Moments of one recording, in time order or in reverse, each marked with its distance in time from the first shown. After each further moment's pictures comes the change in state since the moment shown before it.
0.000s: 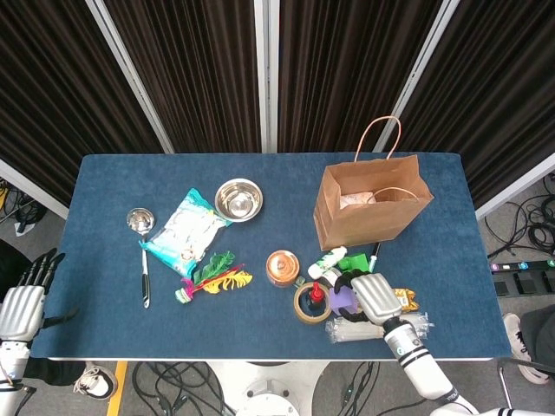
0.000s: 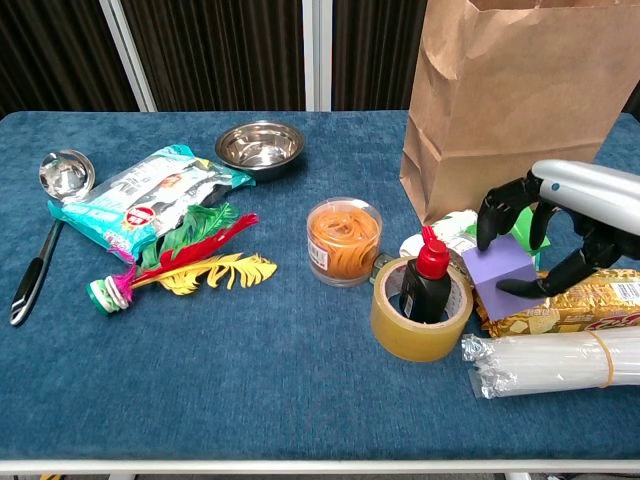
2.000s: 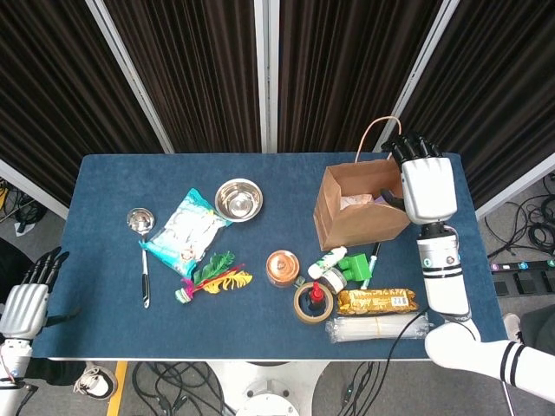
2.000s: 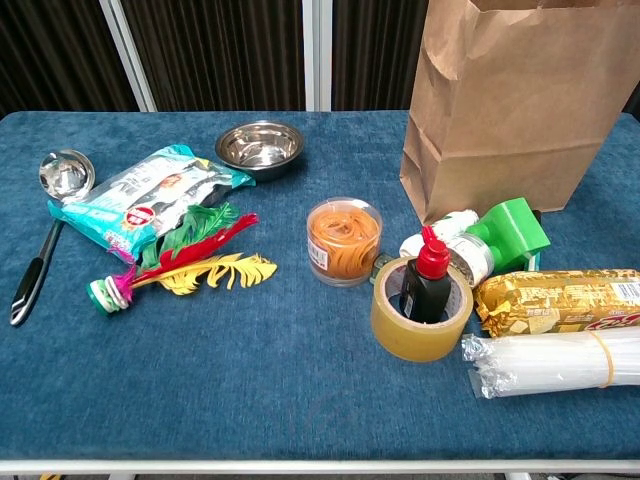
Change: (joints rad) left arm -0.010 0.018 0.001 -0.035 0.004 -0.010 0.018; right arm 0.211 0.125 0.406 0.107 0.145 0.203 -0.231
